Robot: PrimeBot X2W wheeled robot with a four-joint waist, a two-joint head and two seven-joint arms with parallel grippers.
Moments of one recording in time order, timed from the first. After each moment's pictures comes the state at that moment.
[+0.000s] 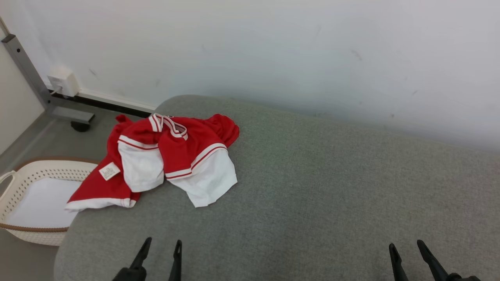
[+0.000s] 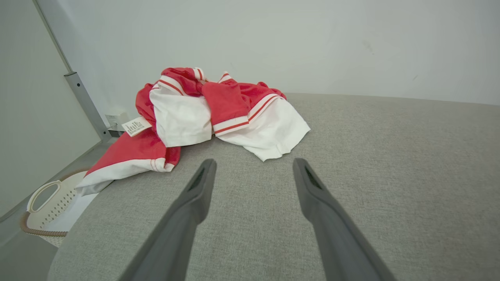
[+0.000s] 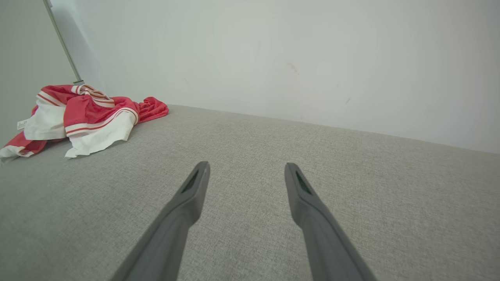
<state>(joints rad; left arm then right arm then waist) 0.00 0.10 -0.16 0.27 -0.04 0.07 -0.26 0.04 -0.12 0.12 0.27 0.28 0.13 -0.26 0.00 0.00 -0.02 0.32</state>
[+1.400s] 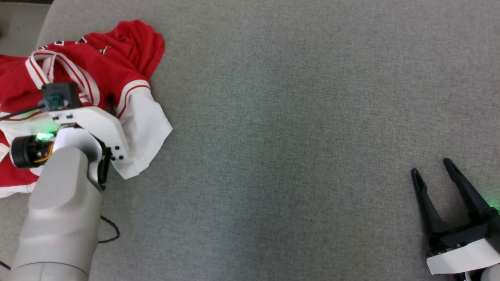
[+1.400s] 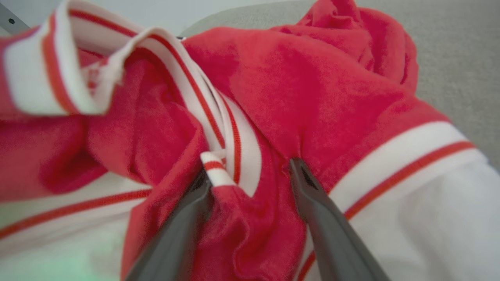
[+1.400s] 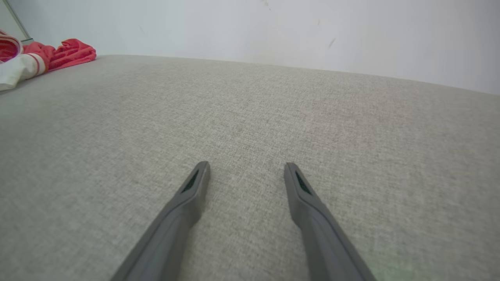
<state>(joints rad) -0.93 0.22 -0.06 0.98 -0.13 0.07 0.02 -0.19 -0.31 0.16 0.16 0.28 0.13 -0.28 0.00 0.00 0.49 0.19</state>
